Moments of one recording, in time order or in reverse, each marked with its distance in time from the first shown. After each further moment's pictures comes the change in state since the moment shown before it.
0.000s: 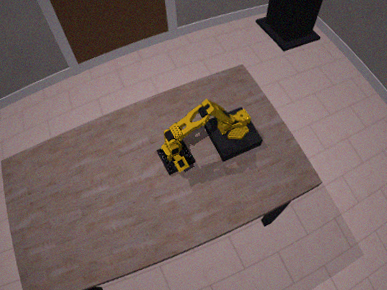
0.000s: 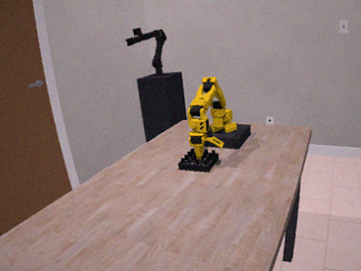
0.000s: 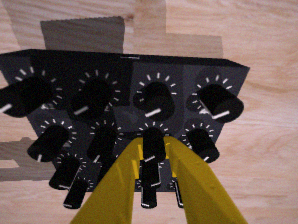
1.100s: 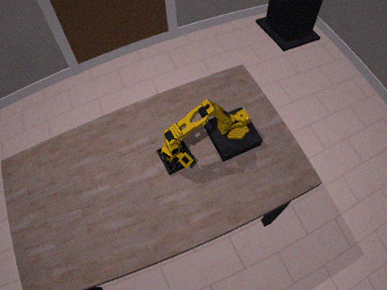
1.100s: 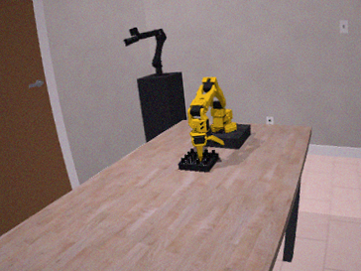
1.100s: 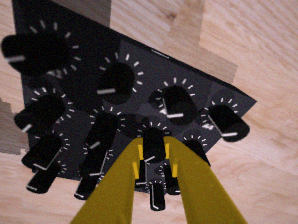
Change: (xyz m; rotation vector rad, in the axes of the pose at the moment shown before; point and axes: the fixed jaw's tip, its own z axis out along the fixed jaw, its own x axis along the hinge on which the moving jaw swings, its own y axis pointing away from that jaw) arm 0.002 -0.001 0.000 0.000 -0.001 -0.349
